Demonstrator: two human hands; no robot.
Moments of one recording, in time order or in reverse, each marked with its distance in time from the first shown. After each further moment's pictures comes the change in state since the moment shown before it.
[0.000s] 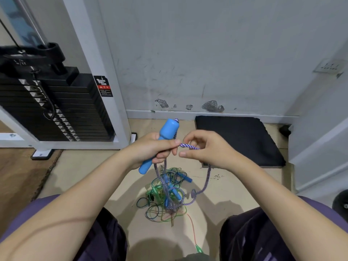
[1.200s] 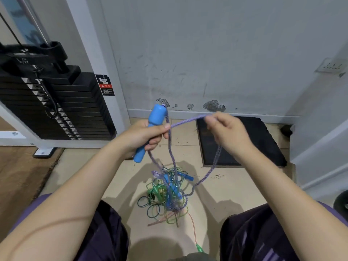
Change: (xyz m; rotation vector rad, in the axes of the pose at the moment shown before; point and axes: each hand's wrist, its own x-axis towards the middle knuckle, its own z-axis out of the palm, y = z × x) left_hand -0.004 0.013 -0.023 -0.016 0.137 0.069; right_hand 0.007 -0.003 -0.029 -0.045 0.432 -0.024
